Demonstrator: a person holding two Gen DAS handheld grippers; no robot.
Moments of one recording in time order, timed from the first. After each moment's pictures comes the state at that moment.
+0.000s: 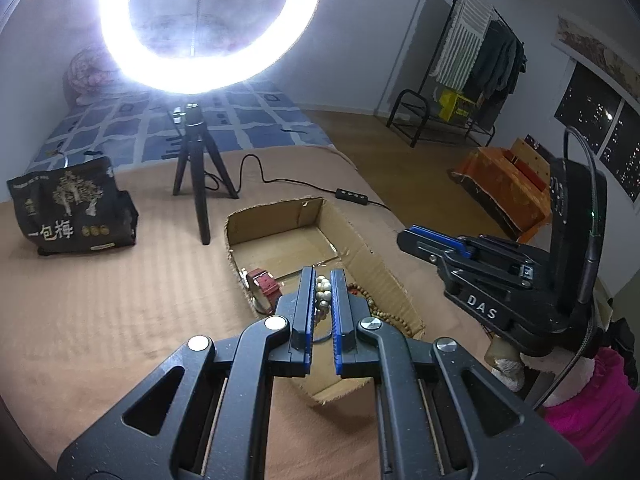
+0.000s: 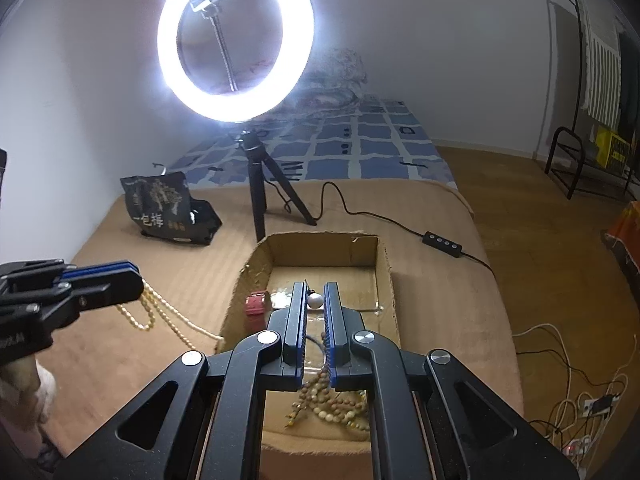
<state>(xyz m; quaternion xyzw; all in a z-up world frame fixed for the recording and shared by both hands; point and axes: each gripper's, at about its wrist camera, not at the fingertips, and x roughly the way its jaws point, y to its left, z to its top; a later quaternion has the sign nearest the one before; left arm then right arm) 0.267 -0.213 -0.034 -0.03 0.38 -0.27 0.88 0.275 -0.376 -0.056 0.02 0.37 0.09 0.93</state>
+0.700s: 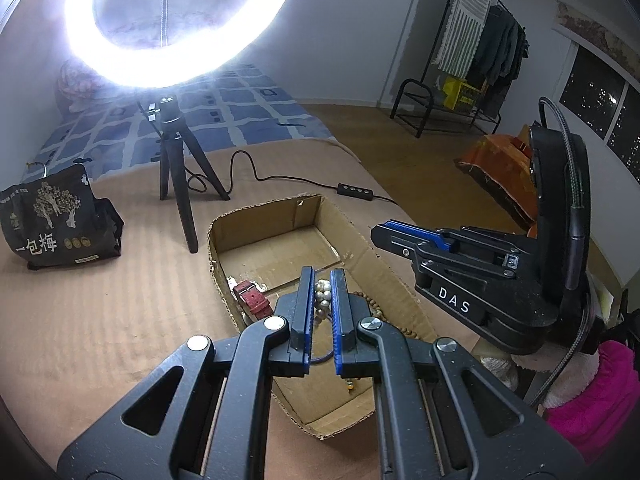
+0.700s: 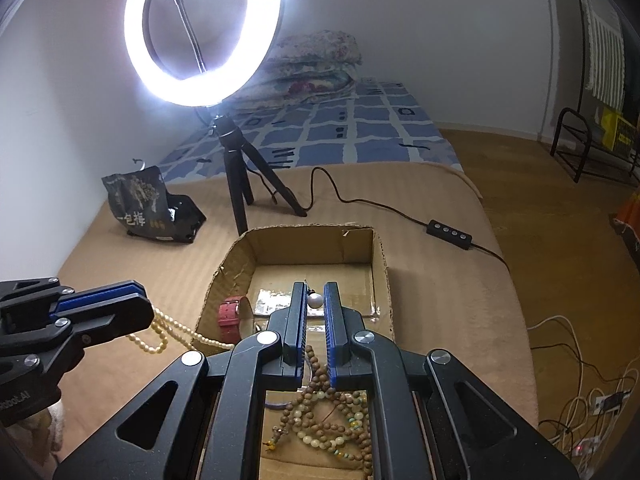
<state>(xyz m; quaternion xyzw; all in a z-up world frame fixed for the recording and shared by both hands) 0.289 -0.246 -0.055 -0.01 0.39 -0.26 0.88 0.313 -0.388 -0.082 0.04 0.39 0.09 0.92</state>
